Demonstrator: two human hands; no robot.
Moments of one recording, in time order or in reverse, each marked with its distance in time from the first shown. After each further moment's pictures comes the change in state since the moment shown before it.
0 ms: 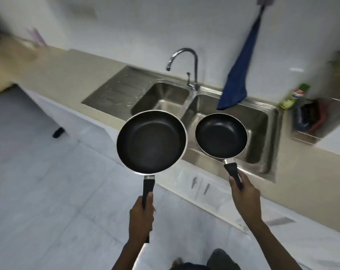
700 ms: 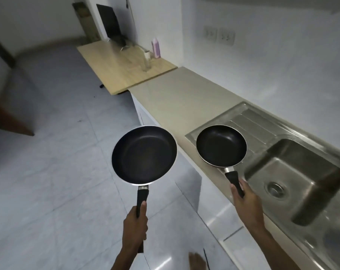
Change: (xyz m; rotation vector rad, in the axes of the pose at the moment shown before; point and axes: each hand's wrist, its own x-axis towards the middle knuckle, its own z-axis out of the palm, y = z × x) left_hand 0.326 -0.016 -0.328 -0.175 0.458 -0.189; right_hand 0.153 -0.358 0.422 0.129 -0.423 -0.294
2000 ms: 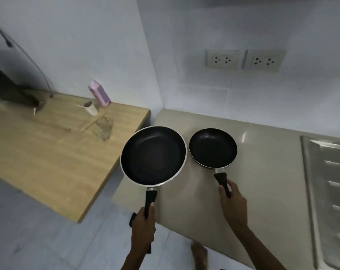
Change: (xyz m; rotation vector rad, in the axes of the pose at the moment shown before) left_hand 0.815 0.316 0.066 0.350 -0.483 0.250; right_hand 0.544 -0.239 0.456 0.090 0.462 0.531
